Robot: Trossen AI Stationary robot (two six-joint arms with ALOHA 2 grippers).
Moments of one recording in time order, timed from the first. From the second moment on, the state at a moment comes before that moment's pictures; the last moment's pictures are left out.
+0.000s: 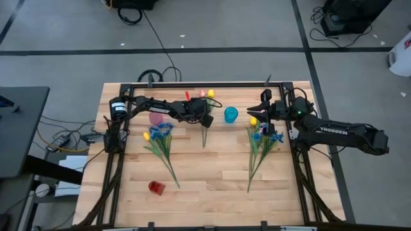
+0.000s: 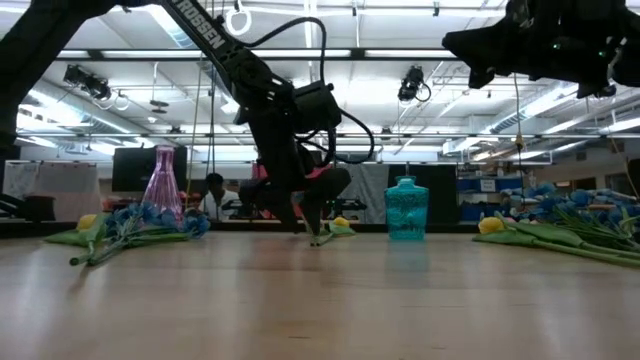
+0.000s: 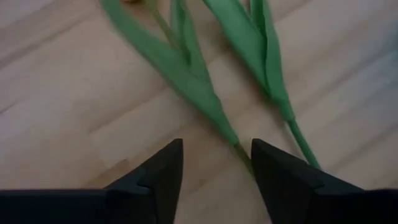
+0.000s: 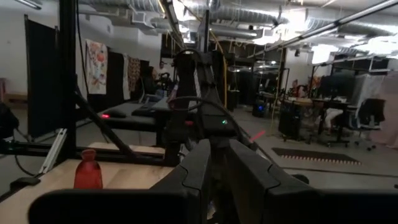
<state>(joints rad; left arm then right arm) 0.30 1.99 1.24 -0.31 -0.34 -0.65 -0.51 0.76 0.25 0.74 -0.48 0.00</state>
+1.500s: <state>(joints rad) 0.25 1.87 1.40 0.18 -0.16 -0.08 -0.68 0.59 0.25 0.53 -0.53 0.01</state>
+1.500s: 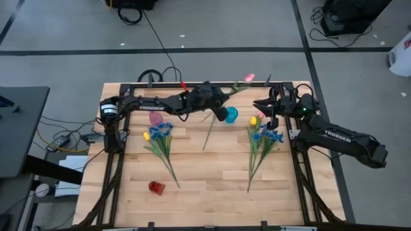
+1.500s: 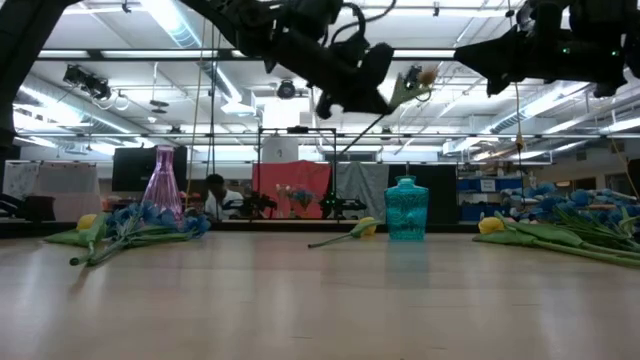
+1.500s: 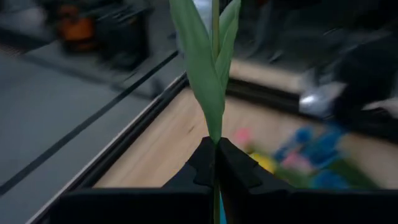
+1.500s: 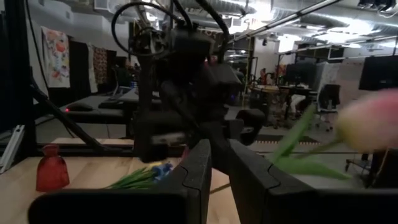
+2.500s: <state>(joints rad) 0.21 1.63 0.89 0.94 -0.22 0.05 -0.68 0.59 0.25 0.53 -0.53 -0.04</state>
